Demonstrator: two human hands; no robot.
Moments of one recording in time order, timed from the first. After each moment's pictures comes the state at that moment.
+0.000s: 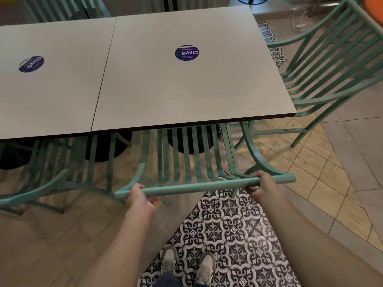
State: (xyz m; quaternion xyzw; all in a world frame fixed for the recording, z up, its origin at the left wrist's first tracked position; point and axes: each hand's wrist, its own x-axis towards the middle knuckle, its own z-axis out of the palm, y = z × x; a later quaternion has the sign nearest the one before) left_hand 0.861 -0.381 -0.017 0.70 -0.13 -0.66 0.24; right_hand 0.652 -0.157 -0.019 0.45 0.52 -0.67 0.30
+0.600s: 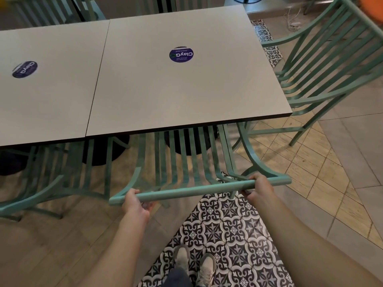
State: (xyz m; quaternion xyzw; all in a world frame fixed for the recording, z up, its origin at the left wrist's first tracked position) left_hand 0.862 -0.380 -0.019 0.68 -0.15 -0.68 0.24; right_hand 0.651 -0.158 -0.026 0.44 0.54 -0.65 0.29
